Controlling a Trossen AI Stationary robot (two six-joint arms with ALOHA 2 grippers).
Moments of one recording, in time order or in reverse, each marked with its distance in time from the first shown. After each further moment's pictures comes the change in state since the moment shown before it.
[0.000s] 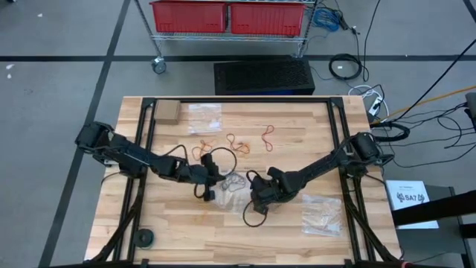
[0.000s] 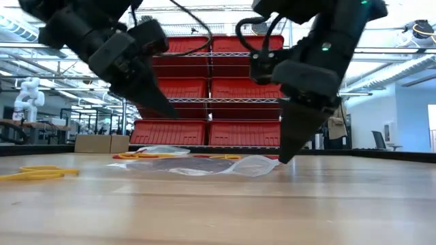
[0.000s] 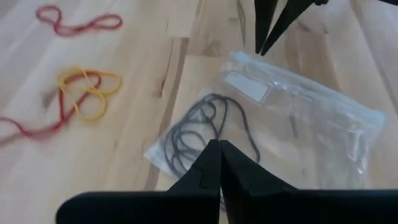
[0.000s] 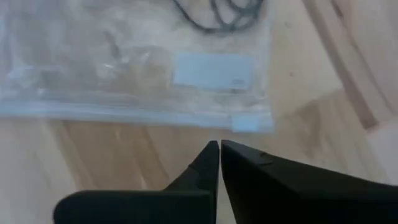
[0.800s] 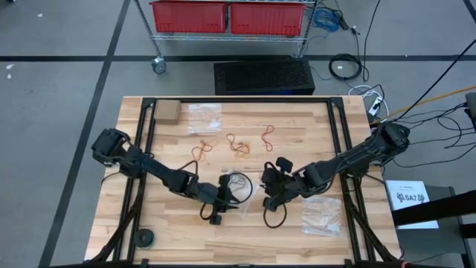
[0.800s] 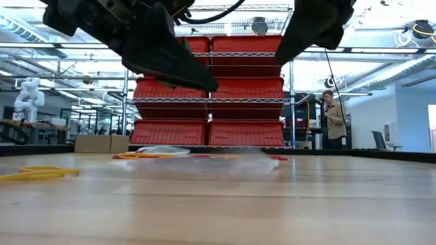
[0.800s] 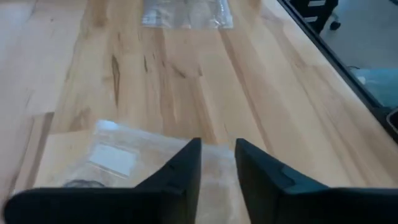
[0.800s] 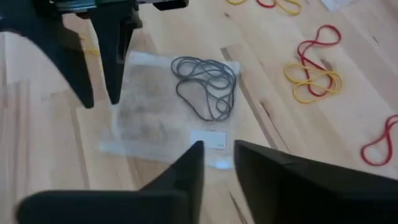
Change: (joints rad) left arm -0.149 0.223 0.223 0.130 0.122 0.128; right arm 0.091 -0.326 0.000 -0.062 0.211 -0.055
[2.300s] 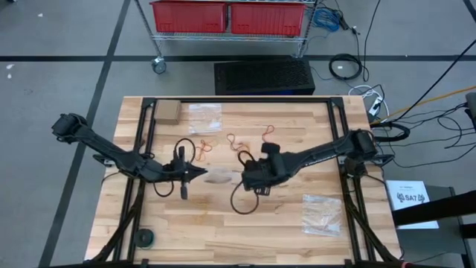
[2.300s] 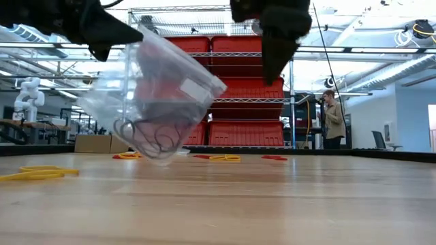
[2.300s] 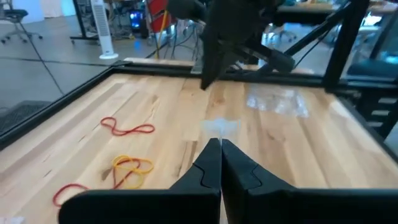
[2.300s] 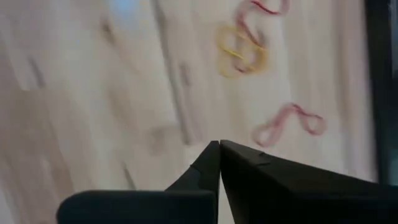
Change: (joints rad) left arm -0.060 -0.759 -0.495 0.077 -0.417 -0.026; right arm -0.170 0.328 0.467 -0.580 -0.026 -0.269
